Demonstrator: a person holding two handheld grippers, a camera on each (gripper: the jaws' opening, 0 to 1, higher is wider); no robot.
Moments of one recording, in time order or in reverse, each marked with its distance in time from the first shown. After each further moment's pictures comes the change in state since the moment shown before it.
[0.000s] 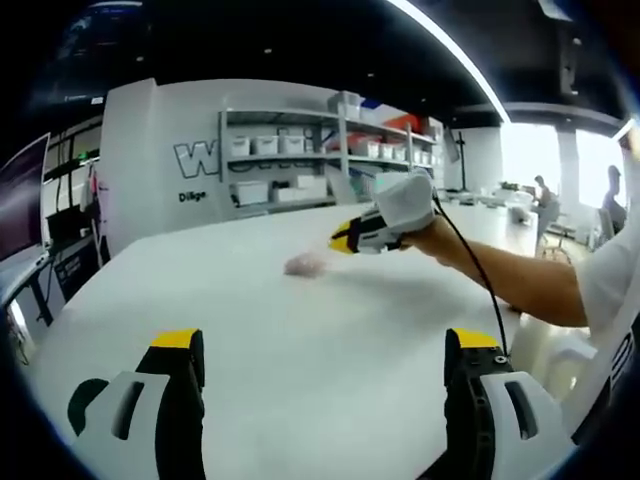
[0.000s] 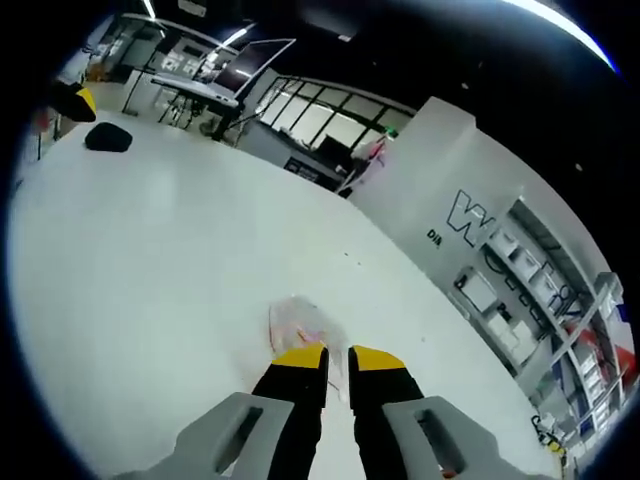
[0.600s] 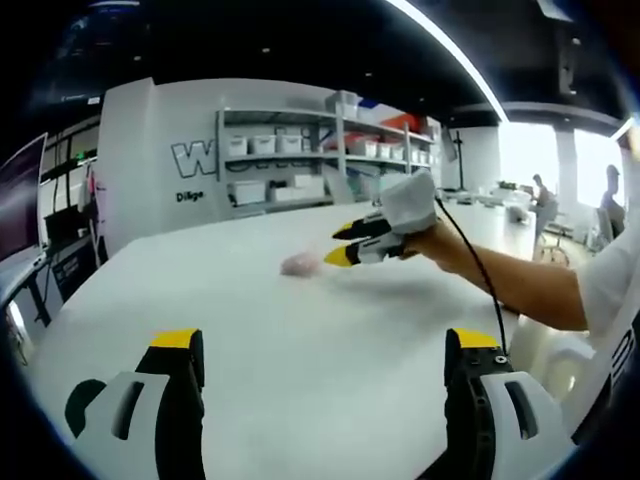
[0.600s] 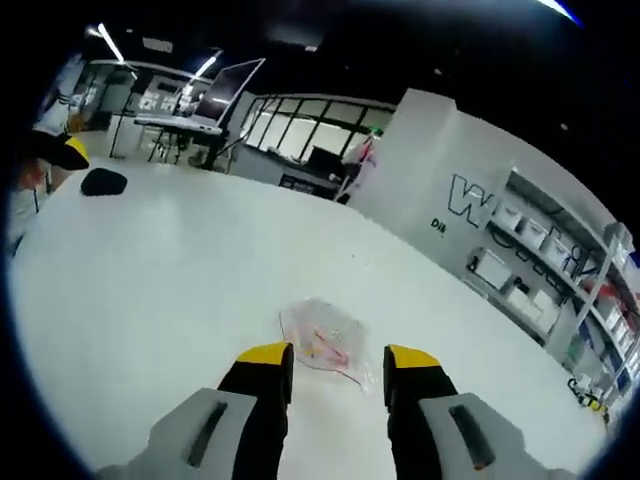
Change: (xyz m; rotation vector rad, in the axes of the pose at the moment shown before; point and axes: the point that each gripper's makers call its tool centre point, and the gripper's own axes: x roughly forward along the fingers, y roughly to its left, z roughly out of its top) left arm 0.002 -0.003 0.000 0.002 0.002 -0.008; right arm -0.009 0.016 -0.008 0.199 -0.034 0.044
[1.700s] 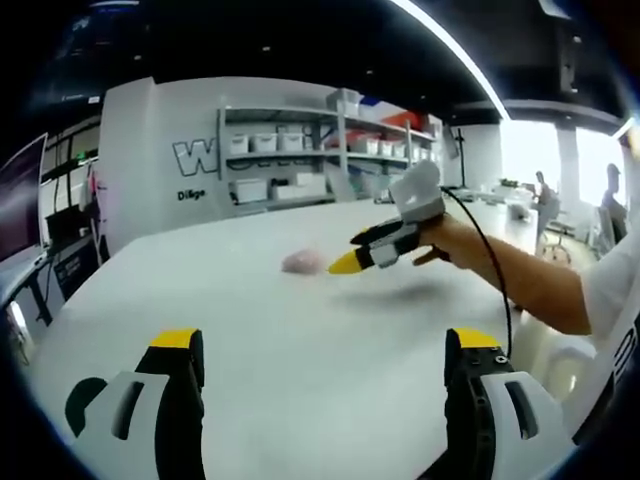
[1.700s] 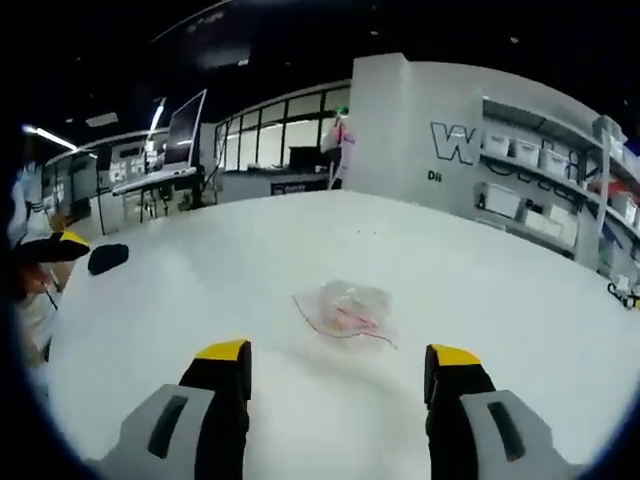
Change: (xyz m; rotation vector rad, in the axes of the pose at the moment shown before) left arm 0.000 0.000 -0.005 0.002 0.012 0.011; right arm -0.026 0.031 -0.015 0.349 0.053 0.070
